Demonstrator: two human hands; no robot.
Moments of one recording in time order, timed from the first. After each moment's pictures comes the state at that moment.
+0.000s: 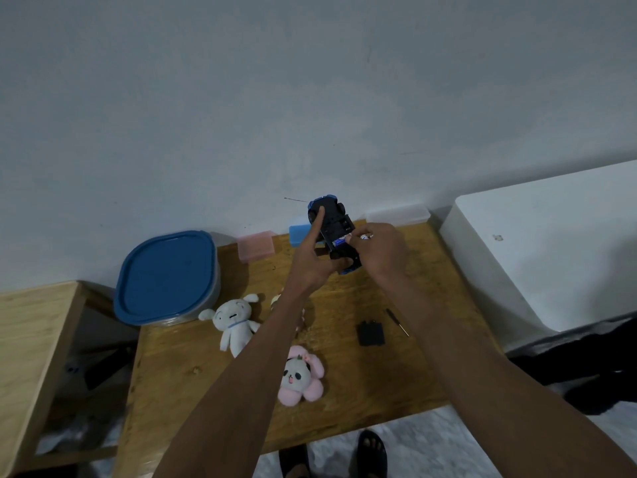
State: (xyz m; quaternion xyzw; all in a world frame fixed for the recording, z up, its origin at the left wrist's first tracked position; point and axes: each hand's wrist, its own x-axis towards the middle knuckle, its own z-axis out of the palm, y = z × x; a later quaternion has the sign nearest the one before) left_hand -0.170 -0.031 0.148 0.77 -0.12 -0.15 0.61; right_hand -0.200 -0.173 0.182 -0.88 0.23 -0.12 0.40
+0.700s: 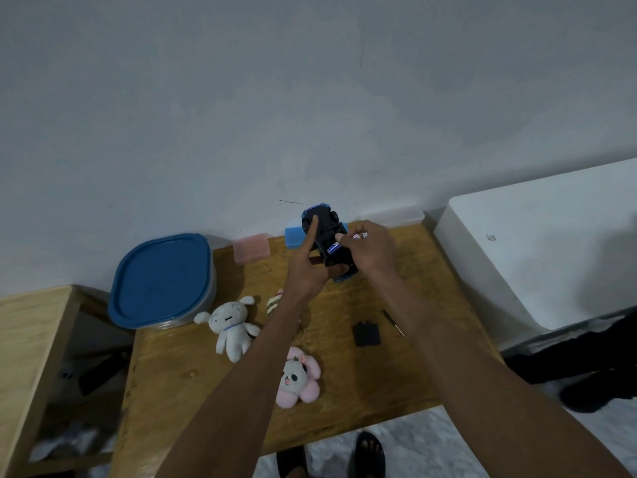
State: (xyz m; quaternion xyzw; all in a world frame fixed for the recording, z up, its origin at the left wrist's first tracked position) left_hand -0.179 -0.031 0.138 0.77 -0.12 -0.12 0.61; right_hand -0.201 -0.167 0.190 -0.83 0.25 -0.08 0.50
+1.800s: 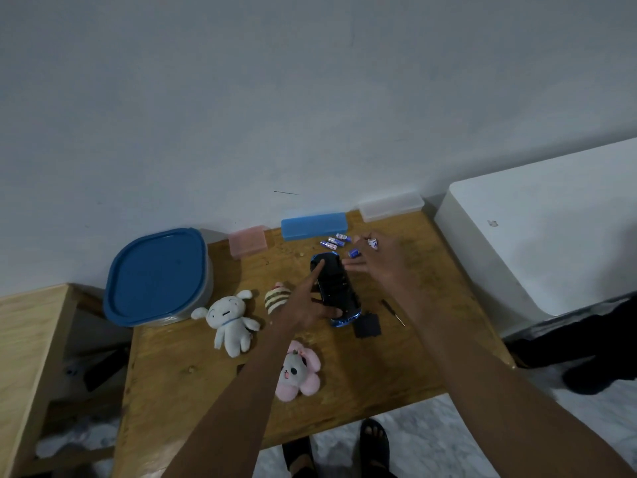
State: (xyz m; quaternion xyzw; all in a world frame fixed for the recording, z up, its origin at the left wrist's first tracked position) left_hand -0.207 -0.008 0.081 0.79 -0.07 -0.33 0.52; right_hand -0.223 -0.188 0.158 -0.68 0.24 -0.01 0.70
